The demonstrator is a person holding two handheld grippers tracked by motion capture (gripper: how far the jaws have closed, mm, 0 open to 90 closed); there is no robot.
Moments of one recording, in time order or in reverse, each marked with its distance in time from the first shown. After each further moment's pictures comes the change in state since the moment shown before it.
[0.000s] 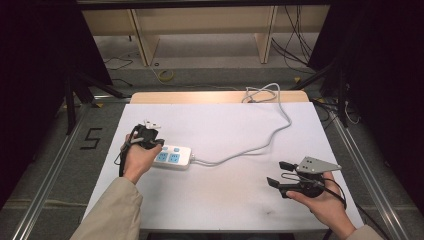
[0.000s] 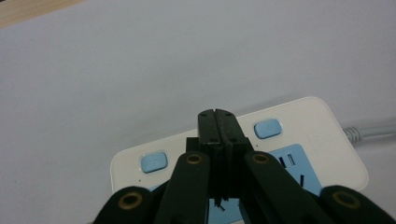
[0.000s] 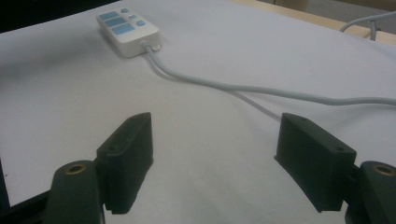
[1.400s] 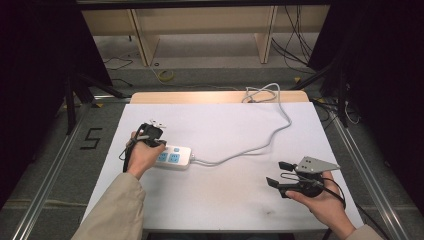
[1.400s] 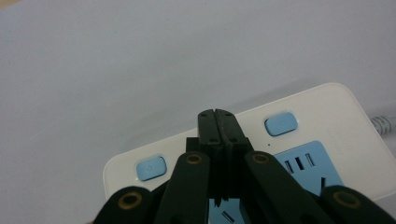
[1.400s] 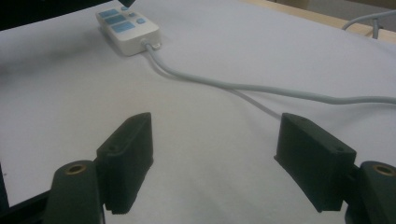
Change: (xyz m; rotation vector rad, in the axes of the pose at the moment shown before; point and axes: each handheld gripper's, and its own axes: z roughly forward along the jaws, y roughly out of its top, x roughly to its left) left arm -0.001 0.007 0.019 0.086 0.006 0.060; right arm 0.000 0.000 0.002 0.009 0.002 -0.003
